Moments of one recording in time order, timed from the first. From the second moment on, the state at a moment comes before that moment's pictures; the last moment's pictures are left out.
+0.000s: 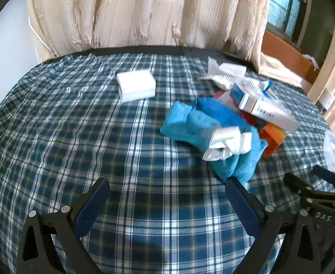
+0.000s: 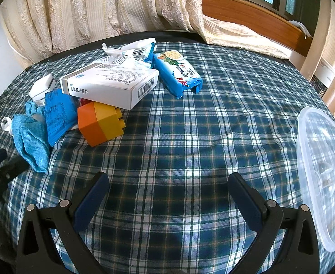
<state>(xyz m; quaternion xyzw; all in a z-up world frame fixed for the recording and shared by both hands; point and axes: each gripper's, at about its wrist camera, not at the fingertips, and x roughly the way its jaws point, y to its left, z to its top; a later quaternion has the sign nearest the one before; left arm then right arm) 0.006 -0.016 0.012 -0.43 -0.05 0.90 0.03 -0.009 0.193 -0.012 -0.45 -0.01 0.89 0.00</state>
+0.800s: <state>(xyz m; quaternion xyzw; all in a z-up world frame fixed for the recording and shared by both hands) 0.010 -0.018 0.026 -0.38 -0.08 0.92 0.07 -0.009 0.193 -0.012 -0.45 -0.01 0.89 0.00</state>
